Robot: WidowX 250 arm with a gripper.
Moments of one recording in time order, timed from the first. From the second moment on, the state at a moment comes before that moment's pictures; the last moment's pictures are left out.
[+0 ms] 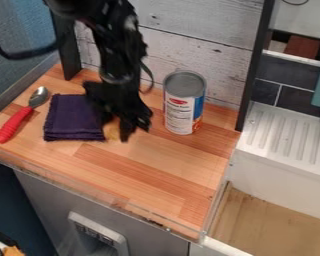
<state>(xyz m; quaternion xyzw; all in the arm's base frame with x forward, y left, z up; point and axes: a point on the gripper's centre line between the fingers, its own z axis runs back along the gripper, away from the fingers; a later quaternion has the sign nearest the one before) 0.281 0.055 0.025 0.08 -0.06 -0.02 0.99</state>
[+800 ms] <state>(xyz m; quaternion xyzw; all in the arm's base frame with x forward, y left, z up) 0.271 0.047 -0.026 0.08 -0.05 -0.06 0.99</state>
